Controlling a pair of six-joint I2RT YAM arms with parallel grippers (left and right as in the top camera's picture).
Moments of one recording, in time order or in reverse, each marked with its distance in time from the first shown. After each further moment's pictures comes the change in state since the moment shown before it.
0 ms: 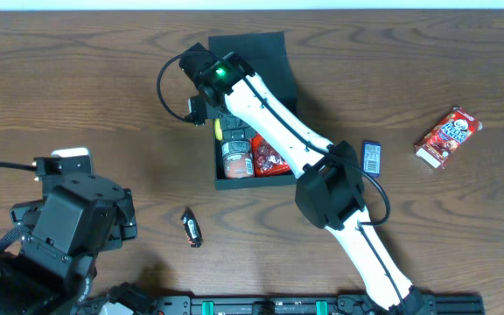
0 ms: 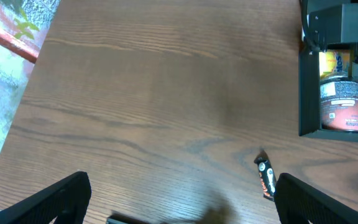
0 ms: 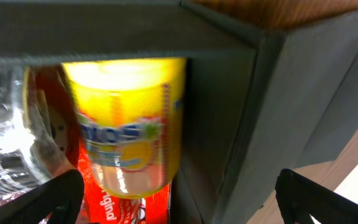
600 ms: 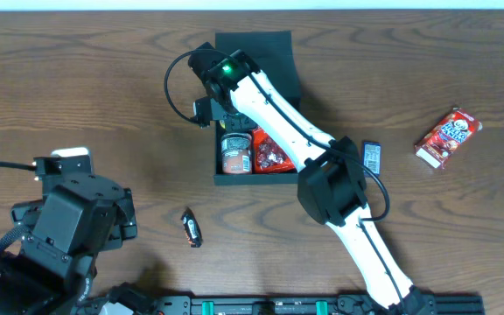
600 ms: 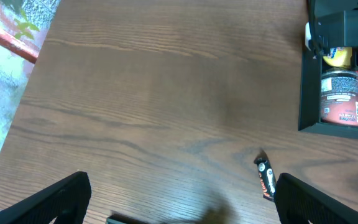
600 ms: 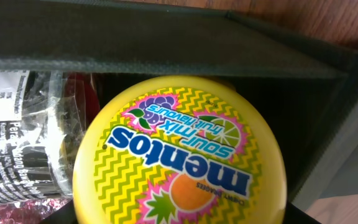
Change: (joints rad) left arm 0.000 0.000 0.000 0.002 0.000 0.000; right arm -0.037 0.017 -0.019 -0.011 -0.084 -0.035
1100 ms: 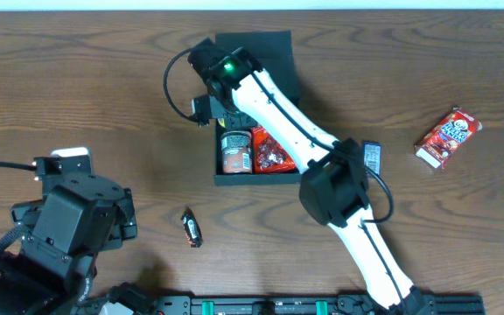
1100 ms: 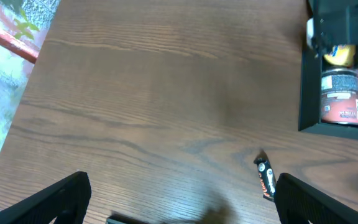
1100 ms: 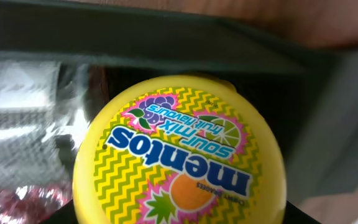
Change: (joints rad) left arm 0.000 0.000 0.000 0.000 0.000 0.000; right arm 0.000 -0.011 0.000 0.000 -0.011 -0.020
